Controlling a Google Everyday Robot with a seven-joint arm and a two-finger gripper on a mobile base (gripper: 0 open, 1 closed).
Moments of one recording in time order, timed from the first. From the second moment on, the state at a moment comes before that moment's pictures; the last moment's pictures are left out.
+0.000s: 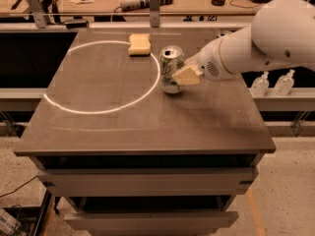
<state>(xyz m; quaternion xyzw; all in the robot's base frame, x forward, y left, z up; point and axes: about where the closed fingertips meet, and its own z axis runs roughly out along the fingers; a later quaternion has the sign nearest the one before) 0.593 -0.080 0.895 -0.42 0.80 0.13 0.41</state>
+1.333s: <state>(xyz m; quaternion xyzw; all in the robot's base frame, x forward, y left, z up) 0.659 -0.132 0.938 -0.35 0.84 0.10 0.40</state>
